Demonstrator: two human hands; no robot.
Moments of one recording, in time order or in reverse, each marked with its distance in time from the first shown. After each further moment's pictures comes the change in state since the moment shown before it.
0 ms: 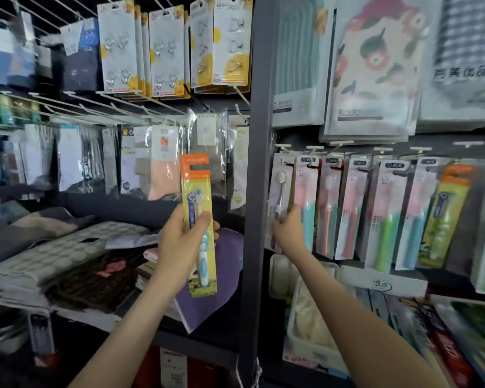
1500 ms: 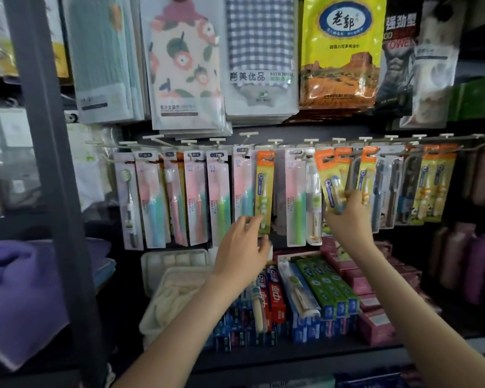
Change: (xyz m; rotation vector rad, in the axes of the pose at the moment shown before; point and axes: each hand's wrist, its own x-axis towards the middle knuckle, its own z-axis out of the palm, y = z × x) left_hand -0.116 -0.015 0.311 0.688 -0.565 0.507; right_hand -0.101 0.031 -0.389 -0.403 0.535 -0.005
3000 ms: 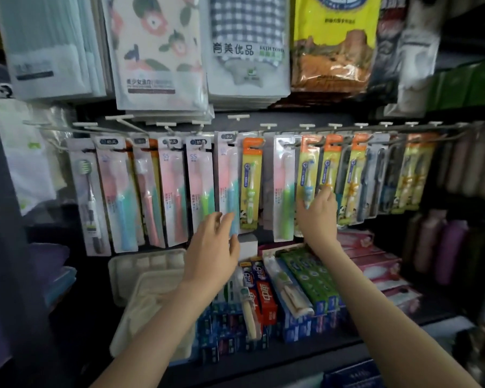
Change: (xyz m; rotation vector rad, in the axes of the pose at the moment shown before) left_hand 0.009 -0.059 0.023 0.084 0.018 -0.024; right_hand 0.019 0.017 0.067 -0.247 0.180 -0.017
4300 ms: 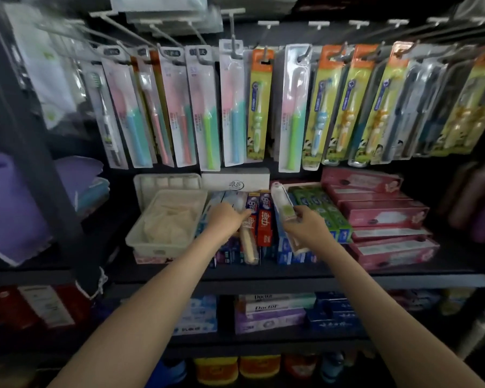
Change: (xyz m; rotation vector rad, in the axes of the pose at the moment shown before) left_hand -0.052 0.029 0.071 -0.452 -0.337 -0.769; right_hand -0.097 0.088 -0.005 0.109 -0.823 0.156
